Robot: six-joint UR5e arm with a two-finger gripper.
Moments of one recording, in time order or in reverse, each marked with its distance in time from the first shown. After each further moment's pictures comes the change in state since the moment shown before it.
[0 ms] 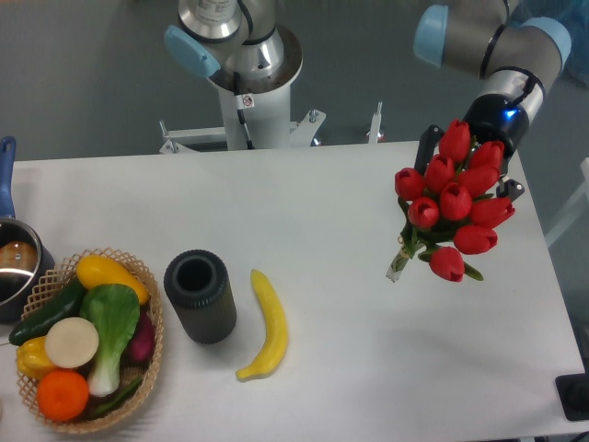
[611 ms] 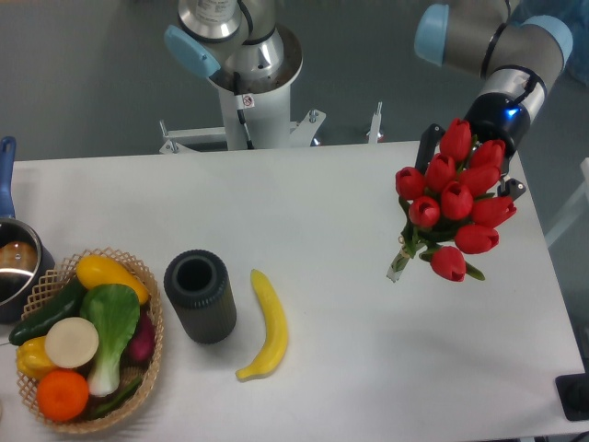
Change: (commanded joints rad) arm -0.005 0.008 0.000 0.005 0.006 -0.002
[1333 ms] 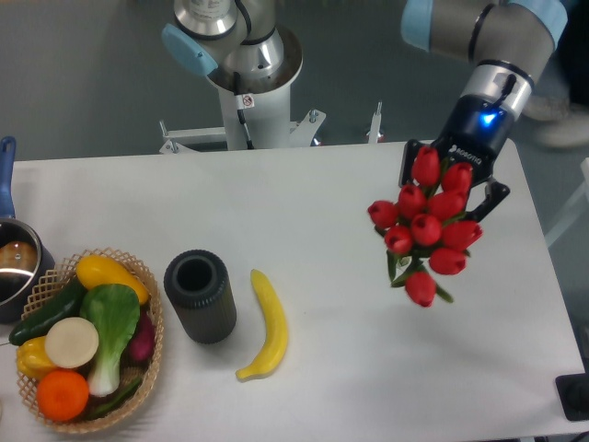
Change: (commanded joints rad) arm -0.139 0.055 0.073 -0.006 0.630 -0.064
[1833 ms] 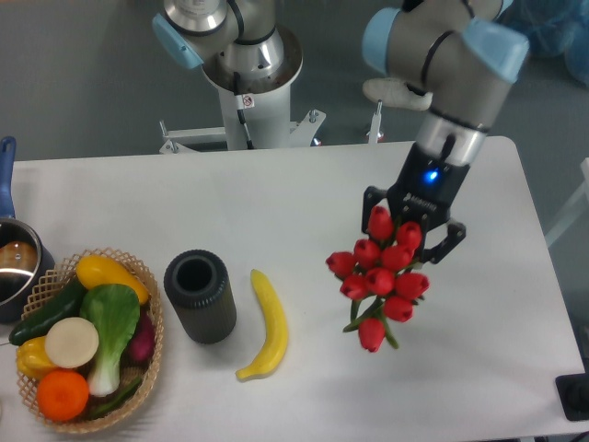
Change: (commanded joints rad) arm -0.149 -0.072 0.026 0.002 0.362 -0.003
